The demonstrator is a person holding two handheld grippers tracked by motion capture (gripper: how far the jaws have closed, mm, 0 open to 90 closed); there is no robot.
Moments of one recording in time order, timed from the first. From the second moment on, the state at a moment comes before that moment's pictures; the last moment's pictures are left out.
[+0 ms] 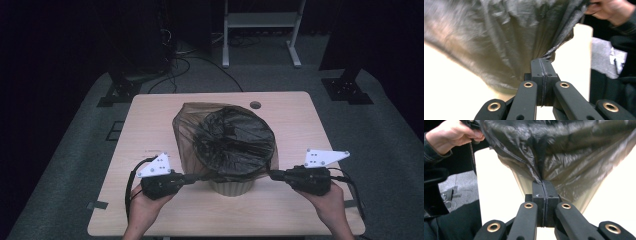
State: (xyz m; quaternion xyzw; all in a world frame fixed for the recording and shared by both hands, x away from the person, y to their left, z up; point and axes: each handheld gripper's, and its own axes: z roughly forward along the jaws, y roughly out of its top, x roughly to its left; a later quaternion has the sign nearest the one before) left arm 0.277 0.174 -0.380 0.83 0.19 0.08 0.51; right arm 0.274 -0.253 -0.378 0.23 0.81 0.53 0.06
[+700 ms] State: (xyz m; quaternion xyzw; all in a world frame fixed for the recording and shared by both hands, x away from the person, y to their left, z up) left arm 0.290 0.204 -0.394 0.82 0.23 0.10 0.51; right arm 0.286 -0.278 -0.390 0.27 0.81 0.52 0.05
